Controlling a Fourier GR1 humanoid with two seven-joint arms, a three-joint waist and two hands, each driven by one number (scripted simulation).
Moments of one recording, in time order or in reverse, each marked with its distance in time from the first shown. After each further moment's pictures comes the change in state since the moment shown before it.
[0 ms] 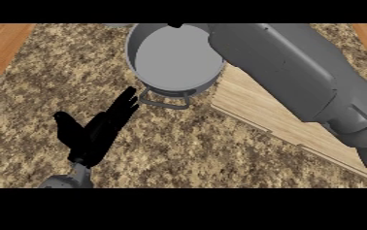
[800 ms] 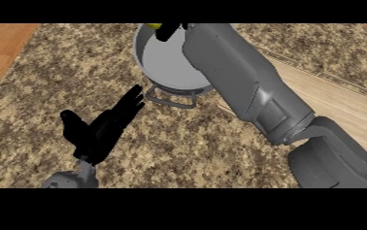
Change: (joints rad) left arm -0.027 -0.016 -0.013 0.011 -0.011 -0.026 -0.010; right arm -0.034 0.277 -0.183 0.528 -0.023 -0.141 -0.356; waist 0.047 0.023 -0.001
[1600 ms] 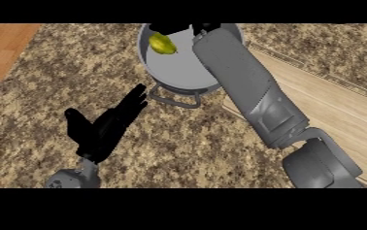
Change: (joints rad) left arm -0.016 -0.008 -0.006 0.007 -0.006 -0.010 0.006; right arm 0.082 0.031 -0.294 0.033 -0.223 -0.167 -0.371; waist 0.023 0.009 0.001
